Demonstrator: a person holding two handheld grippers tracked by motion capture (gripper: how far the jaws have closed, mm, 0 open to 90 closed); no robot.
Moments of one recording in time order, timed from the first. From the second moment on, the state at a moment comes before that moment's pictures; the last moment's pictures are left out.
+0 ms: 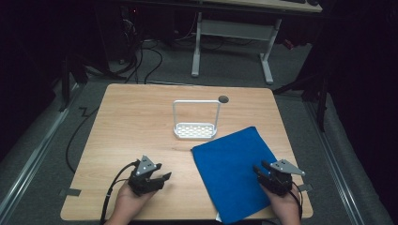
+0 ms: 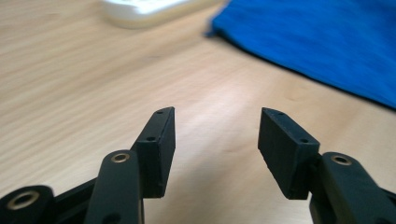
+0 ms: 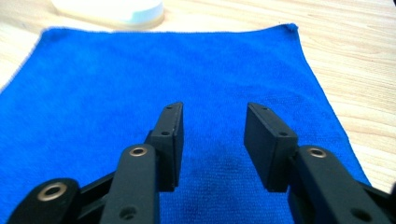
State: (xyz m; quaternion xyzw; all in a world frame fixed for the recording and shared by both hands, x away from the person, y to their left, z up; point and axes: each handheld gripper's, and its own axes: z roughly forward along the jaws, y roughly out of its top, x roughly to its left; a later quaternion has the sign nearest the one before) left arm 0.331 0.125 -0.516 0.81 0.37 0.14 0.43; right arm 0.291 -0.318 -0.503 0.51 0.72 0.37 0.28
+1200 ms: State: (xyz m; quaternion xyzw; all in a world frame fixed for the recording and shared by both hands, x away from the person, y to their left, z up) left arm 0.336 0.133 -0.515 0.80 0.38 0.14 0.45; right arm 0.302 -0.287 -0.525 0.47 0.79 0.33 0.20
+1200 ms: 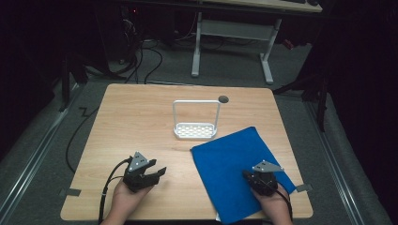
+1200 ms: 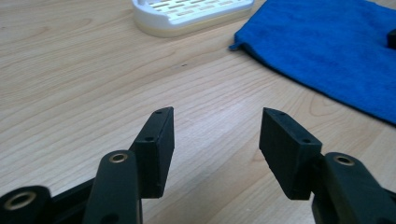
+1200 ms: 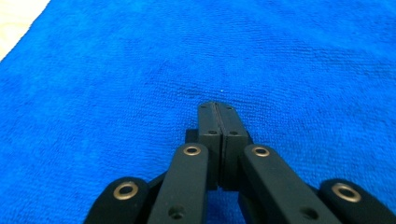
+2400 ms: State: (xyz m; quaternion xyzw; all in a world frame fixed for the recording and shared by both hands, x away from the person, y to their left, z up) left arm 0.309 0.090 -0.528 0.85 0.33 0.06 0.40; right arm 0.317 -0.272 -0.511 0.44 0.79 0.36 0.20
